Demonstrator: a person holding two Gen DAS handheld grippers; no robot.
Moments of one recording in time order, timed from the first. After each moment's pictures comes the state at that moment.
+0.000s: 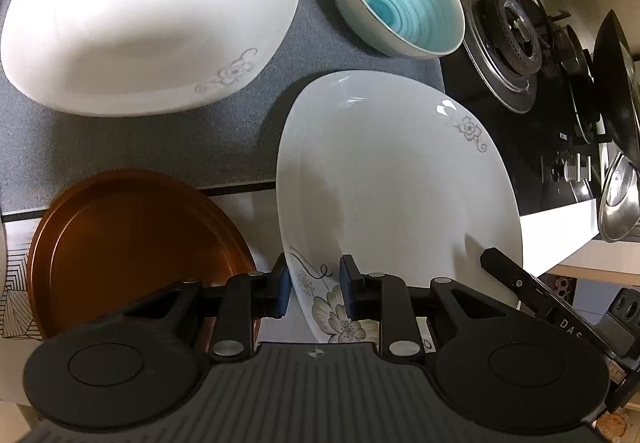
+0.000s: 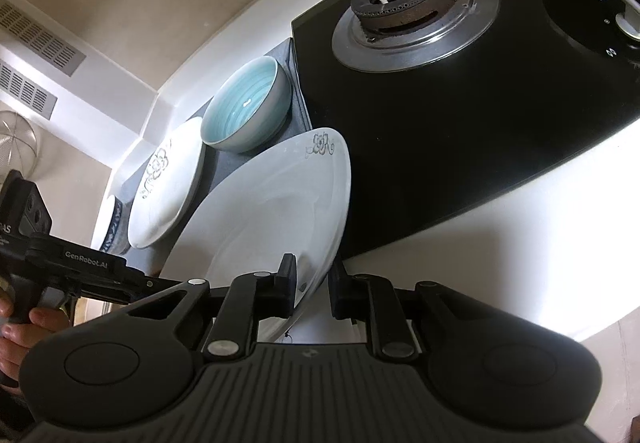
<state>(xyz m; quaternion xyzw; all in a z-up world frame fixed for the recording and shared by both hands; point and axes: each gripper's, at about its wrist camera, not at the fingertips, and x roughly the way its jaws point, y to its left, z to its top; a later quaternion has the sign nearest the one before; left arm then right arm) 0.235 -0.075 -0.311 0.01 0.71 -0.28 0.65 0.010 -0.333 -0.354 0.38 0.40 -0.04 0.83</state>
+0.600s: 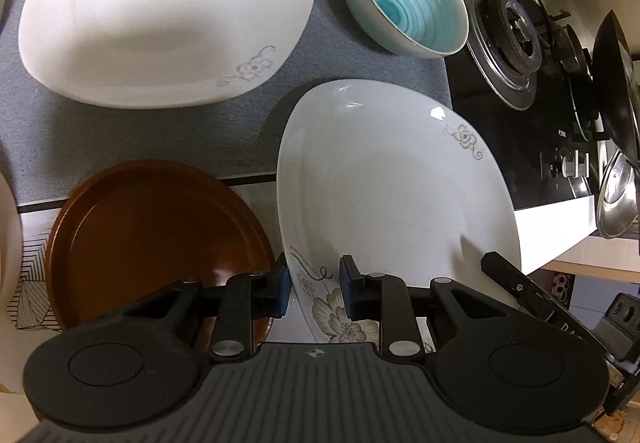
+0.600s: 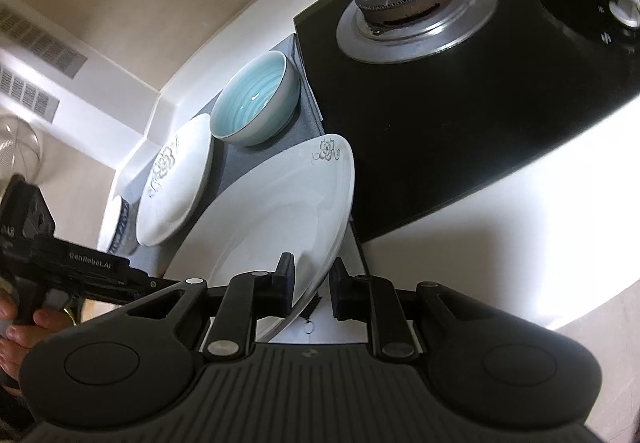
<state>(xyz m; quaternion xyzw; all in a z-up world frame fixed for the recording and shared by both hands) 0.238 -0.070 -0.307 0.00 0.71 -0.28 0.65 0.007 -0.322 -0.347 0.41 0.40 -0.05 0.82</state>
